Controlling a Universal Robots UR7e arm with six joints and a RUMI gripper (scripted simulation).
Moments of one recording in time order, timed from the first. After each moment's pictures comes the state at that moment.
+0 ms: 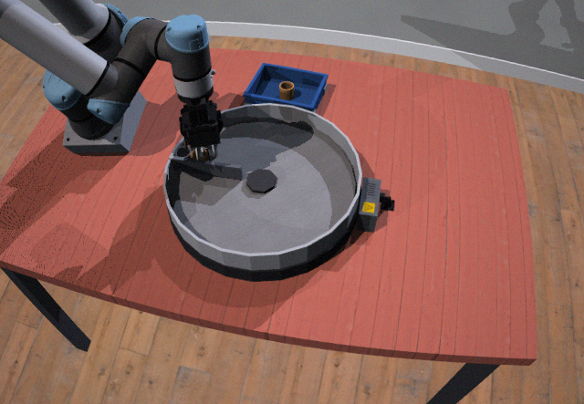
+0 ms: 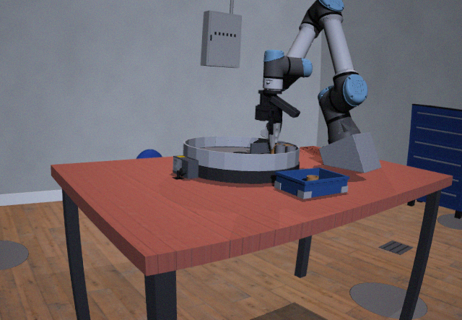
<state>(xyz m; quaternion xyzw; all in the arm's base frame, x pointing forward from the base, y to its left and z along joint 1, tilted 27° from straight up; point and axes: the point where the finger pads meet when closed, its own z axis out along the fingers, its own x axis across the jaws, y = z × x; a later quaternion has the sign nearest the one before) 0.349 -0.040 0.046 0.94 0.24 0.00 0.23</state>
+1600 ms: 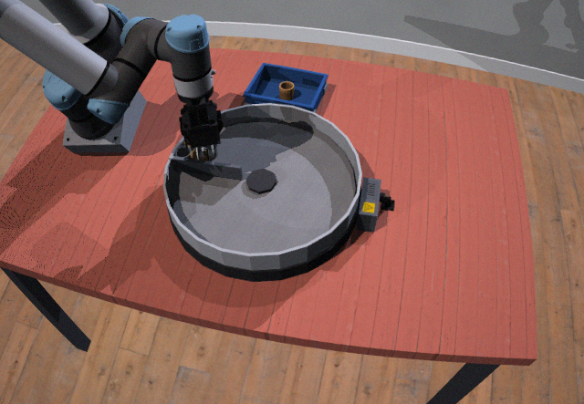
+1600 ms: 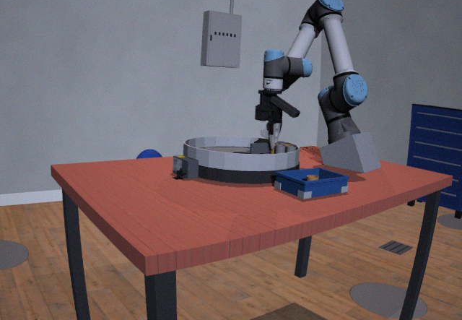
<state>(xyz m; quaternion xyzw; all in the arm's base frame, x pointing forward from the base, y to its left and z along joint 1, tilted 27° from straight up) 0.349 -0.039 0.047 0.94 0.24 0.00 0.23</state>
